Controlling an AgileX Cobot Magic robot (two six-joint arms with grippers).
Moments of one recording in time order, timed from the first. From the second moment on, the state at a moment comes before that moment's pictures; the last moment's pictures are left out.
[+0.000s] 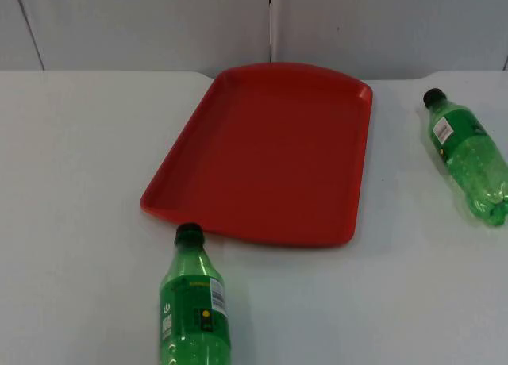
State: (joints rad) right arm 0.12 0.00 -0.52 0.01 1.08 -0.01; left arm 0.01 0.00 -0.50 -0.07 1.08 0.10
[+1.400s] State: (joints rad) right arm 0.12 0.00 -0.52 0.01 1.08 -0.01; left arm 0.01 0.58 -0.59 -0.32 1.04 0.12
